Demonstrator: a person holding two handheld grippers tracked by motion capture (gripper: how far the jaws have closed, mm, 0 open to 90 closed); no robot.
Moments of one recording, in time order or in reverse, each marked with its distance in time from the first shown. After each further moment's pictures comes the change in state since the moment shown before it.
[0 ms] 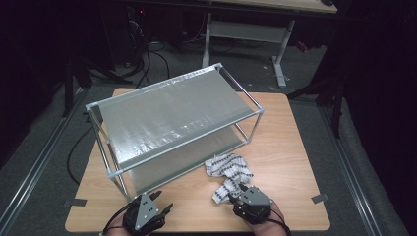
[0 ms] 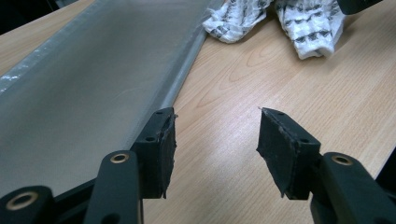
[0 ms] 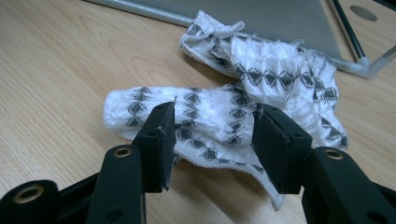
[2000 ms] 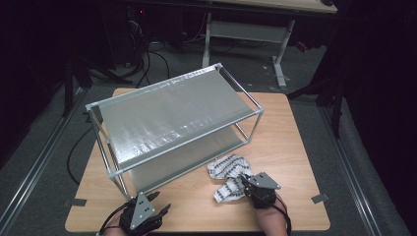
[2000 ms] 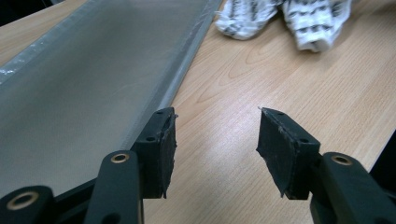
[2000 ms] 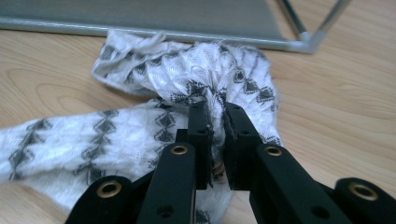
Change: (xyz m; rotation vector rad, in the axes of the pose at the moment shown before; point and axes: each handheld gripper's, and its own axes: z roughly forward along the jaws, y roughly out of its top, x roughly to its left) left arm 0.006 -0.004 -0.004 -0.006 -0.027 -0.020; right arm -0.038 0.002 0.014 0.017 -0.137 0.178
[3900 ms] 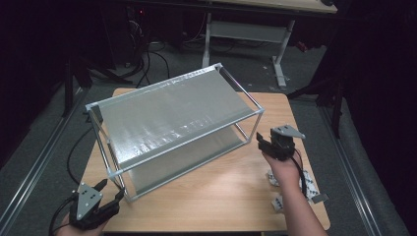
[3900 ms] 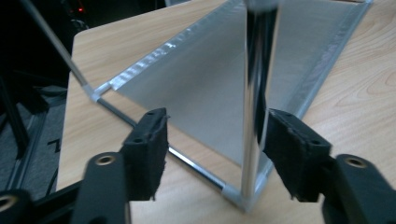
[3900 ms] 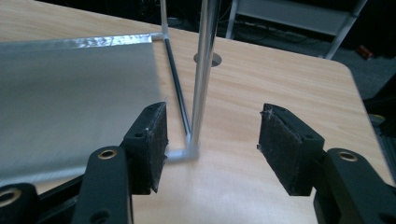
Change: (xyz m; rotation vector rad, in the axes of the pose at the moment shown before) left arm 0.077 -0.011 -0.067 -0.012 0.299 -0.204; right arm -0.105 0.096 0.048 -0.085 -0.104 0.156
